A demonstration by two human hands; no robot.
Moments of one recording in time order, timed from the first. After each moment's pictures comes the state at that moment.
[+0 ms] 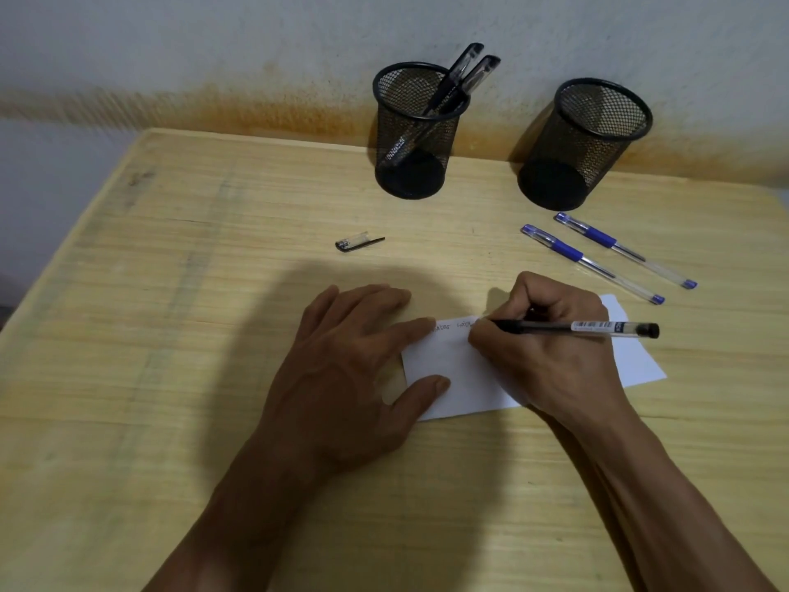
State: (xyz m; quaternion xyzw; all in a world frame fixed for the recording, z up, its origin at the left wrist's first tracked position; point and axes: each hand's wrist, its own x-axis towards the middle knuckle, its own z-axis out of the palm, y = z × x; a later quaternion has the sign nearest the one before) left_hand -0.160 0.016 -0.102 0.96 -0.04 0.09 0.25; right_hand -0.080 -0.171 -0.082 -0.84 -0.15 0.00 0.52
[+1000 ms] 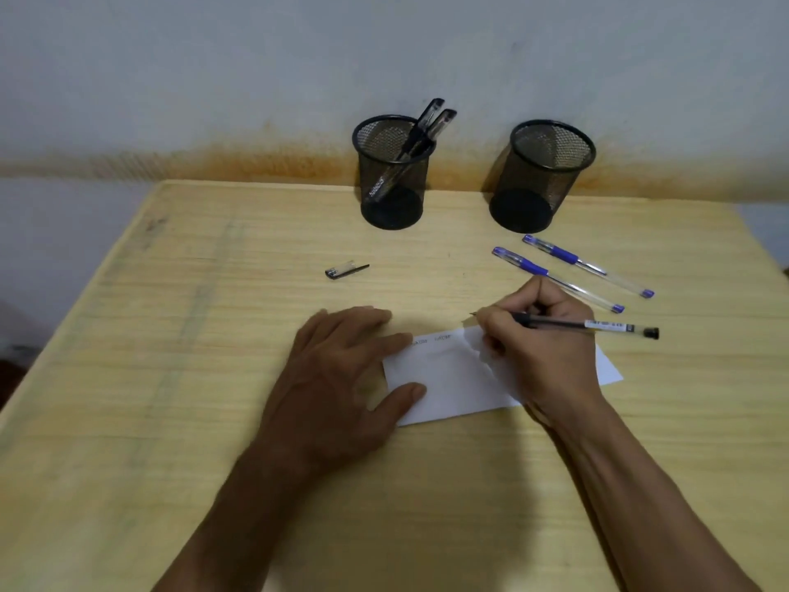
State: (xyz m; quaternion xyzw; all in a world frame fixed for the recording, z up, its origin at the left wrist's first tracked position) left_hand -0.159 0.014 -0.103 0.96 -0.04 0.11 0.24; right_hand -0.074 -0.183 -0.078 -0.74 -0.04 0.00 0.67
